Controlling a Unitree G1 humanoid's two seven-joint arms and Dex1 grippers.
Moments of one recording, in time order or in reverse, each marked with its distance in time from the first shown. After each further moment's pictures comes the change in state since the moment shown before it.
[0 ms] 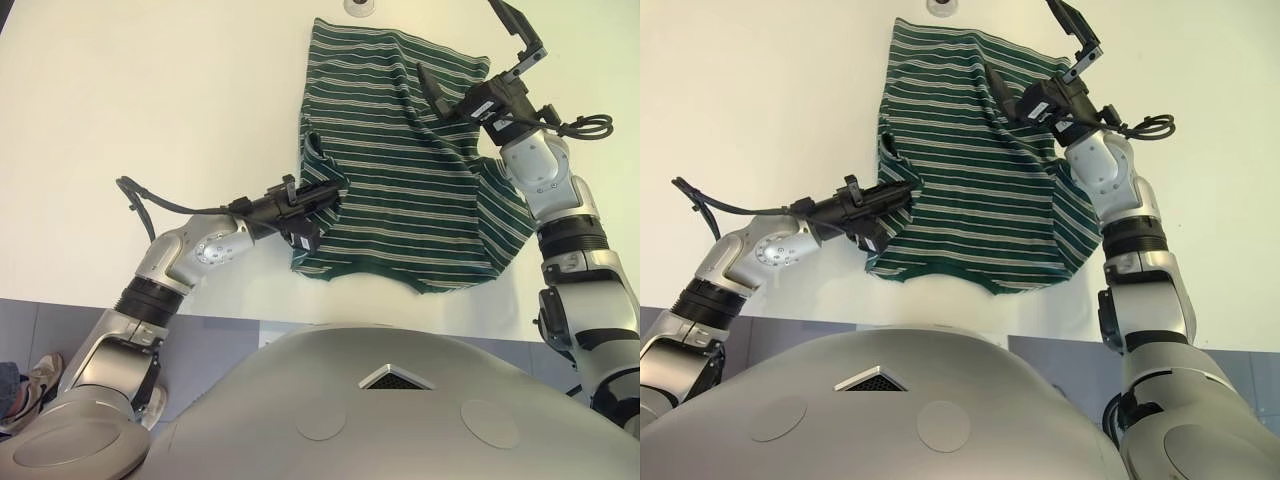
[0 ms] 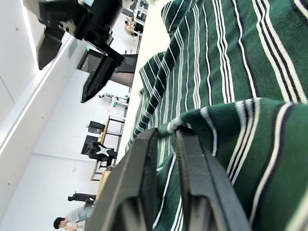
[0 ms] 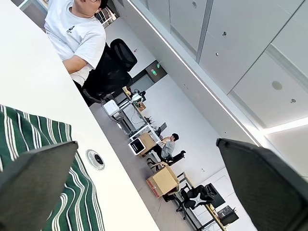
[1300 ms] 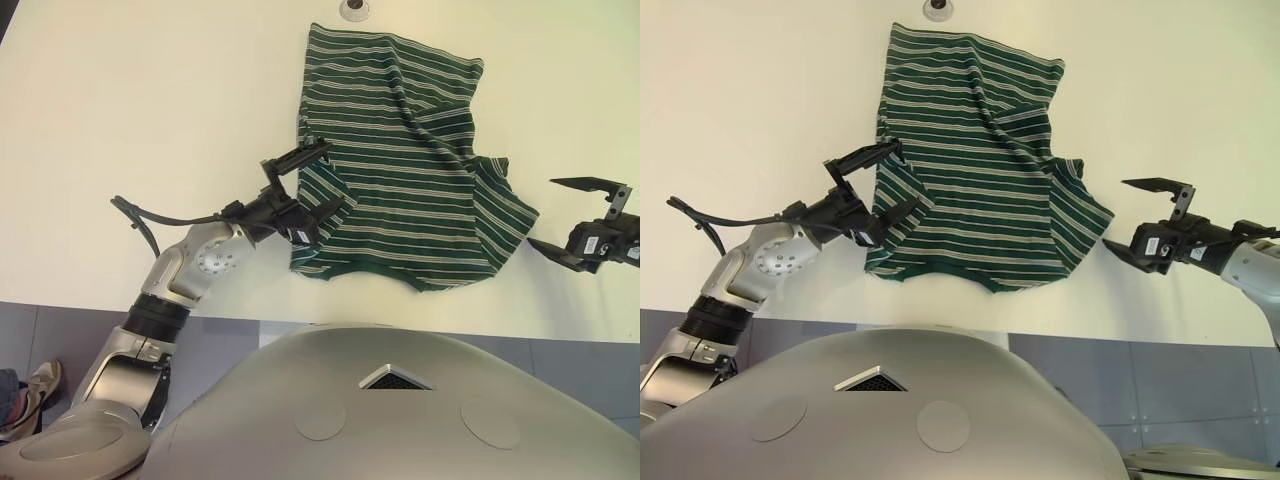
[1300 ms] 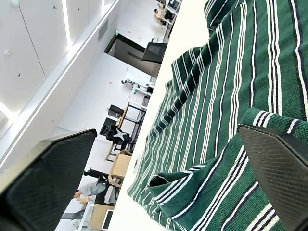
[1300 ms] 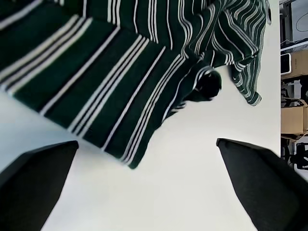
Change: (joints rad) left arm 0.094 -0.063 0.076 -0.065 -0.025 0.048 0.071; right arm 0.828 -0.639 -0.272 -0.470 0.279 0.195 0.649
